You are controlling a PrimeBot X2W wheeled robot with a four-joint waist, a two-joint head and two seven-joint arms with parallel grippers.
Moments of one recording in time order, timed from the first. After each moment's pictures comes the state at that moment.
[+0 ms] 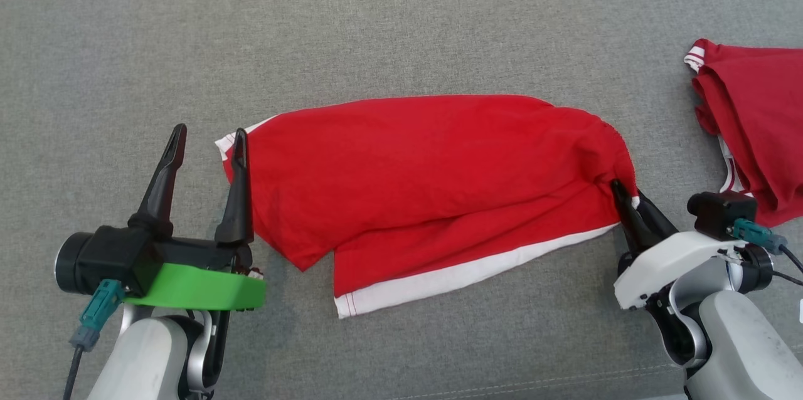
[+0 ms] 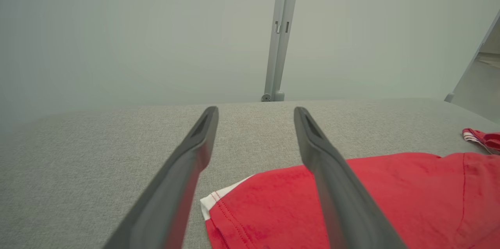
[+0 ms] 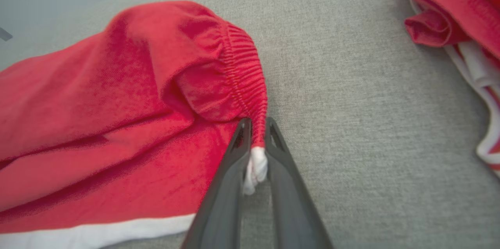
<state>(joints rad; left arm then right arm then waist) -0.23 0.27 -0.30 -0.03 -0.40 0.08 -0.24 -0.24 -0.22 0.14 0.30 0.46 0.13 -0.05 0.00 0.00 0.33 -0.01</state>
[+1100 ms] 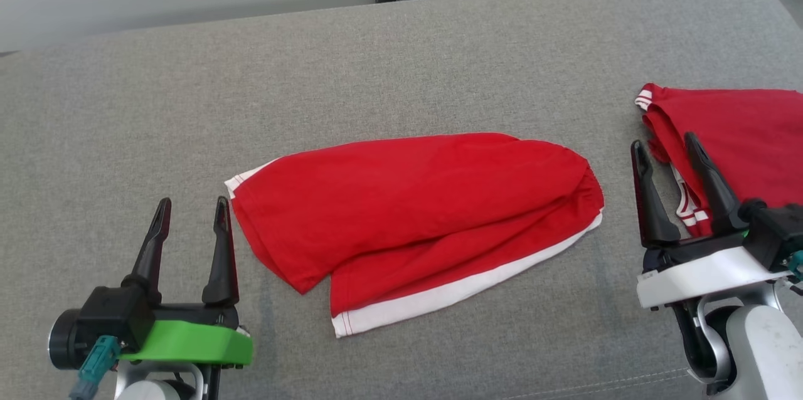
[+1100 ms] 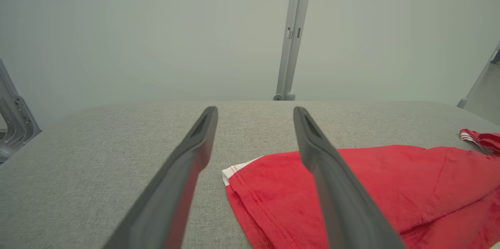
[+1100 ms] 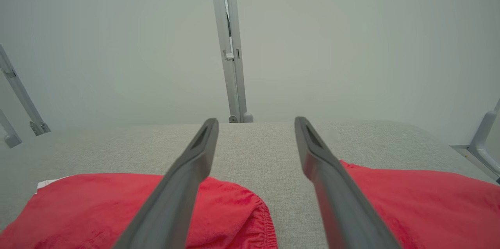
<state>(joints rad) -0.07 0.29 -0.28 -0.04 -0.43 0.14 -0.23 -0.13 -0.18 0.03 -0.04 0.25 0.13 -0.17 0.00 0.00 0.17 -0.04</state>
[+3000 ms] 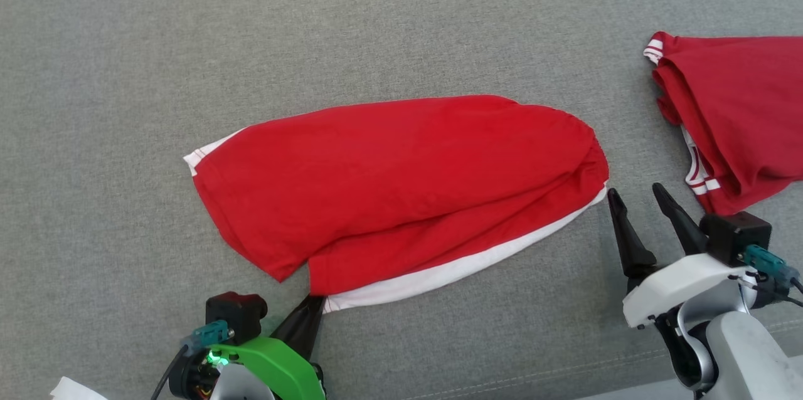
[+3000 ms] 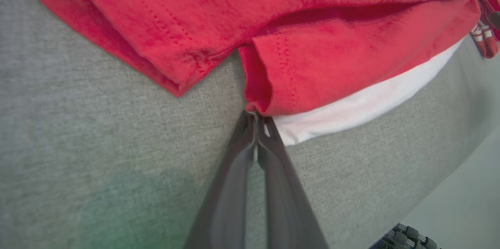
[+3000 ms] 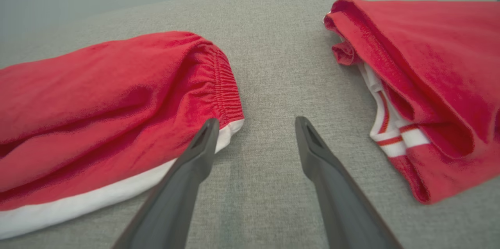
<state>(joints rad) -0.06 0.25 -0.47 0.13 -0.61 0.03 0.11 -0.15 -0.21 0.09 0.20 0.34 0.13 -0.11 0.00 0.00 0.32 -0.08</state>
